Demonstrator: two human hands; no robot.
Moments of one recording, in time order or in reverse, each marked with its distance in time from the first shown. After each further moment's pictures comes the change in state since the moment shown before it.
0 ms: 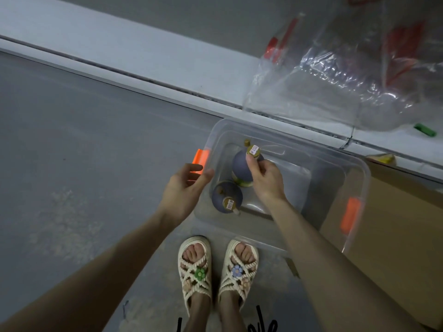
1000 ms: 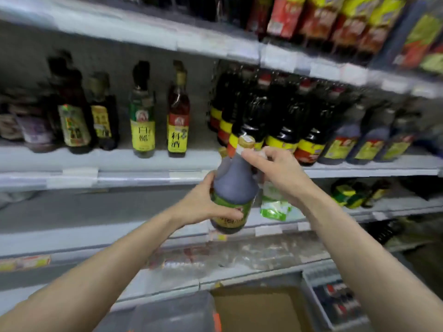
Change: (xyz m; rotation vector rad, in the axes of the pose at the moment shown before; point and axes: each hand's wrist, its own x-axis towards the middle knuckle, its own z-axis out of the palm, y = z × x) left_hand -0.505 0.519 -0.065 0.163 -0.782 0.998; right_hand -0.586 -0.445 -0.457 0.164 0.462 -0.772
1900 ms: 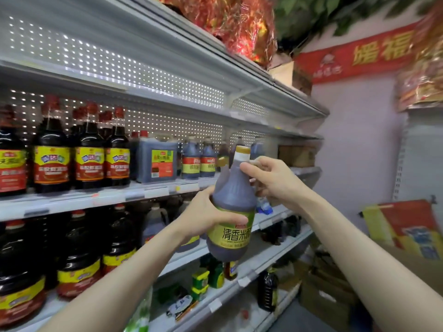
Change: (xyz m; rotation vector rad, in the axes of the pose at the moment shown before) left_hand 0.121 0.346 0.425 0.028 -0.340 0.498; right_hand -0.184 -0.102 -0.514 -0.132 0.505 -0.220
